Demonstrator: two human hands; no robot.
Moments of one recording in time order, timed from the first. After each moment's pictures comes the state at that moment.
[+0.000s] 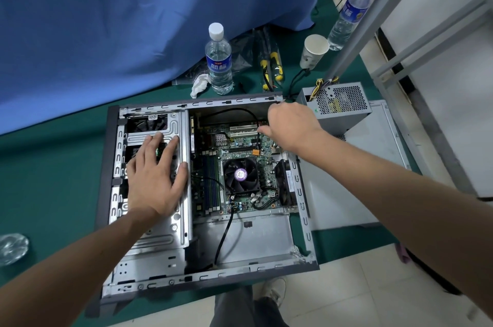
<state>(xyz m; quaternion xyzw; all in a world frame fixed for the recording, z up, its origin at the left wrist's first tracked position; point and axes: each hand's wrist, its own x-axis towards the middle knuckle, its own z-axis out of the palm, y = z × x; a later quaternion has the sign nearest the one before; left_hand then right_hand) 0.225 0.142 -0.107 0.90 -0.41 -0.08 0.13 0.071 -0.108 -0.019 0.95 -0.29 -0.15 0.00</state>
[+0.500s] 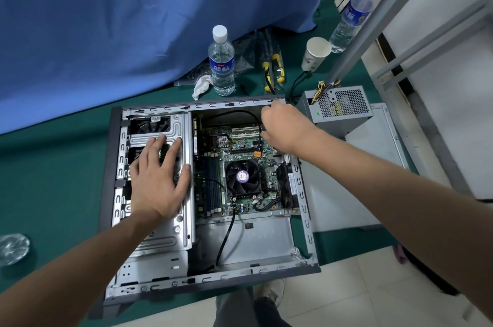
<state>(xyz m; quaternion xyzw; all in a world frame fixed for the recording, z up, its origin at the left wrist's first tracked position) 0.224 0.142 -0.106 0.90 -0.41 -0.09 0.14 0.085 -0.105 -0.018 0.96 -0.24 -0.14 -0.05</state>
